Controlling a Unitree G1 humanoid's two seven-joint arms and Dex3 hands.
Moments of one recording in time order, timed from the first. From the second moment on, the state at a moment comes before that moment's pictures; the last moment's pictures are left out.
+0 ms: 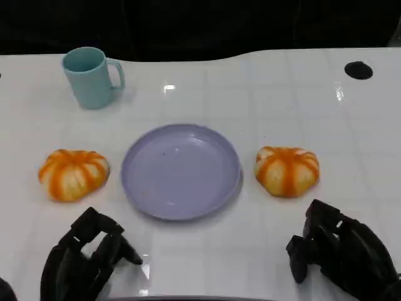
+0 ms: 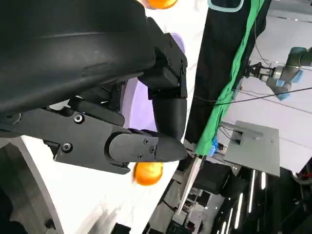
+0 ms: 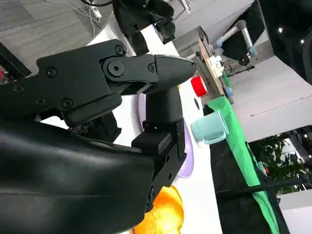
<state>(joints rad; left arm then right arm) -0.05 -0.07 0.28 0.66 -0.45 -0.40 -0.71 -0.06 0.00 -0.11 0.47 0.41 -0.13 0.77</state>
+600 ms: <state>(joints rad) -0.05 -0.08 0.28 0.66 -0.45 -0.40 -0.71 -0.18 -0.10 -0.11 0.52 0.21 -0.49 0.68</state>
